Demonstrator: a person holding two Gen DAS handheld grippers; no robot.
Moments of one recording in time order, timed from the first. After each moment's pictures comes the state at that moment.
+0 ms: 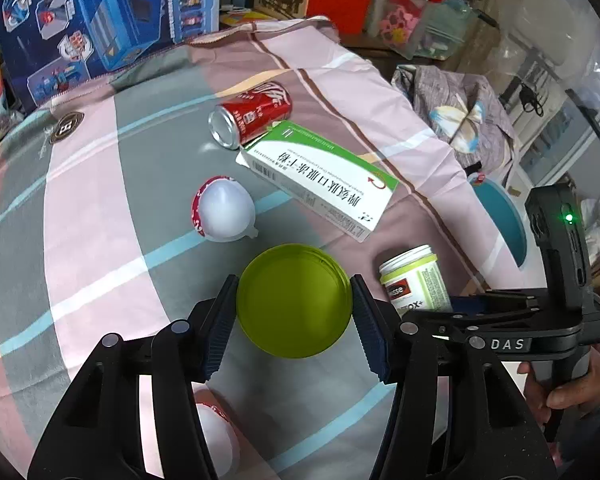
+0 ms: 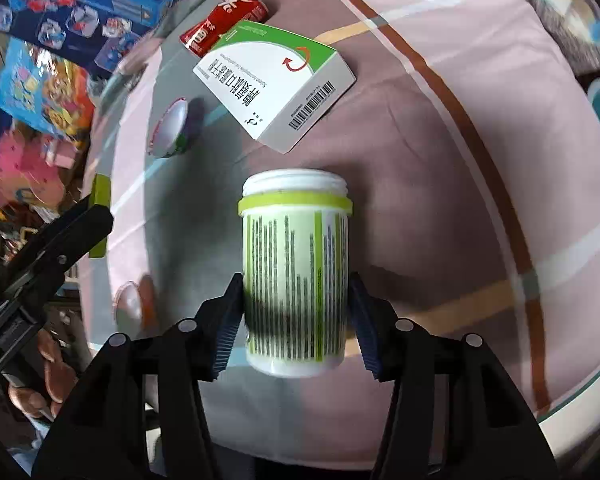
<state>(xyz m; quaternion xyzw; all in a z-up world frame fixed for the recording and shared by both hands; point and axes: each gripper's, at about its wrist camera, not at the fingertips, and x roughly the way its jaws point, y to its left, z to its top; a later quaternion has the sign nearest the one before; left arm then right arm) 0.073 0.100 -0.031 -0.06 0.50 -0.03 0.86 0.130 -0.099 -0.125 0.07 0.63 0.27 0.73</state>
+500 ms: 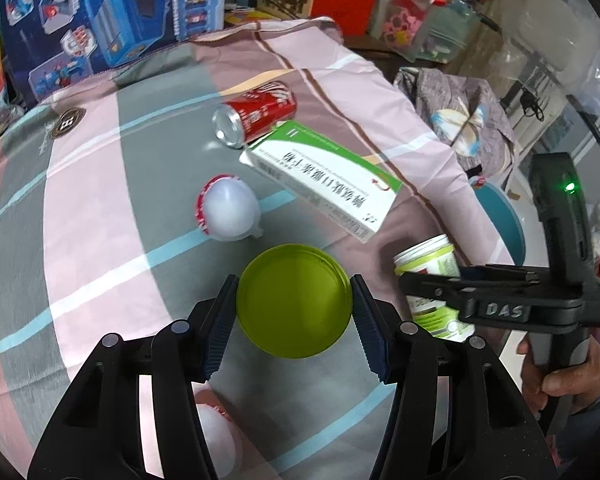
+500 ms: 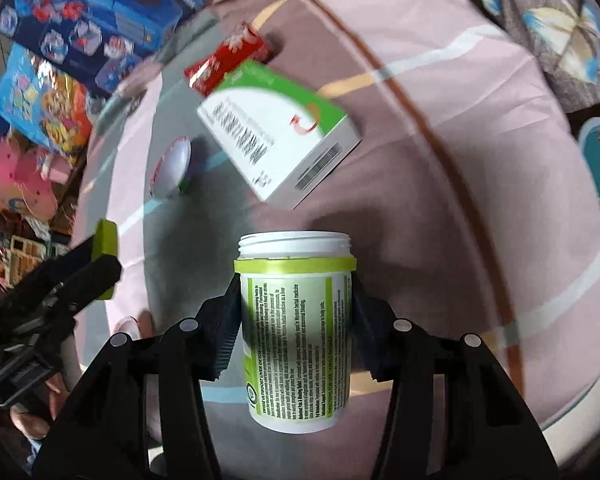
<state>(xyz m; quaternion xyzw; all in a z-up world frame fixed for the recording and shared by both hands) 0.073 0.100 -0.028 -0.06 0.50 -0.03 0.87 0.142 -0.102 -0.105 0.08 0.58 0.26 0.76</state>
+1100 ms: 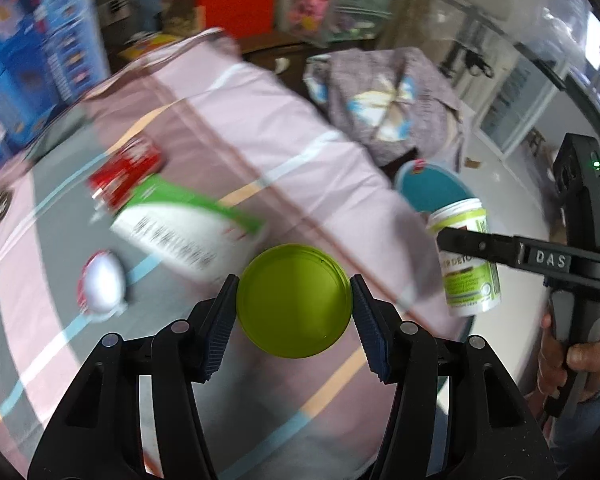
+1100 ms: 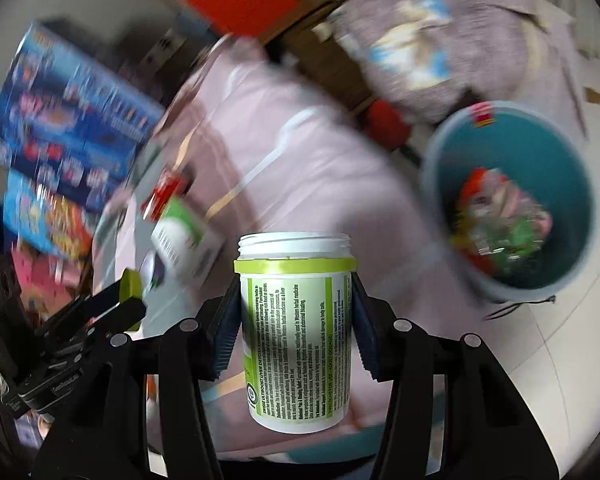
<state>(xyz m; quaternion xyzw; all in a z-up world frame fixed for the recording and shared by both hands) 0.125 -0.028 -0.006 0.01 0.49 -0.13 0.86 0.152 -0.279 -0.070 0.22 0.50 0.17 0.82</state>
